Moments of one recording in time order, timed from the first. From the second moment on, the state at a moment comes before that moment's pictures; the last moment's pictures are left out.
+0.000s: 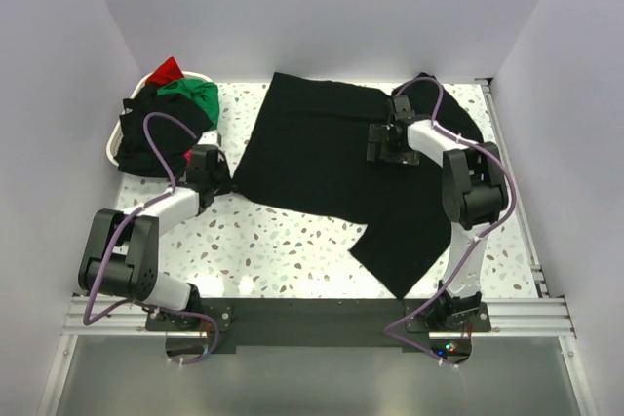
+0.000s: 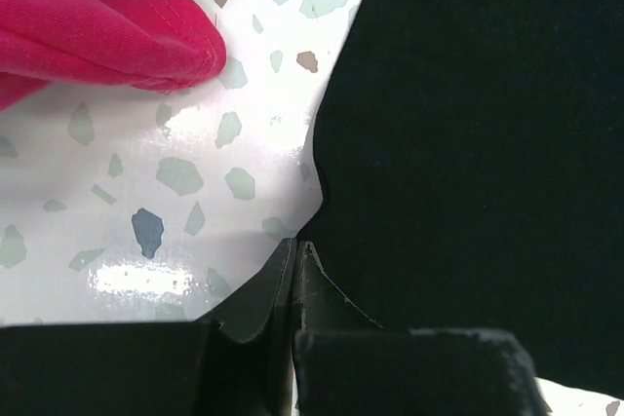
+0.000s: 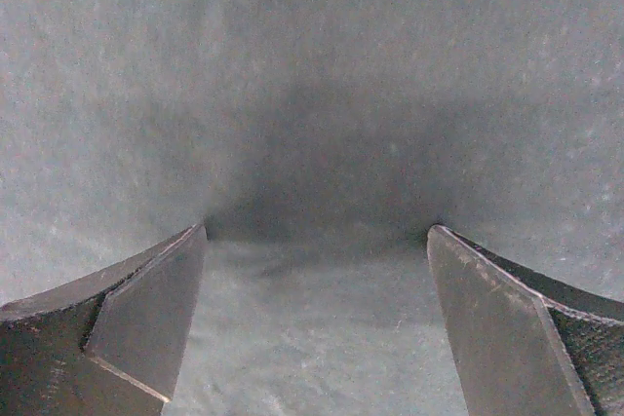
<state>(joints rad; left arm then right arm) -0.16 1.46 0.65 0.06 -0.08 -0.36 0.24 2.02 1.42 -0.54 0.11 0.33</state>
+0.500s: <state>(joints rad) -0.11 1.53 0.73 0.07 -0.08 -0.36 0.24 2.19 1.69 -0.61 0.15 0.33</state>
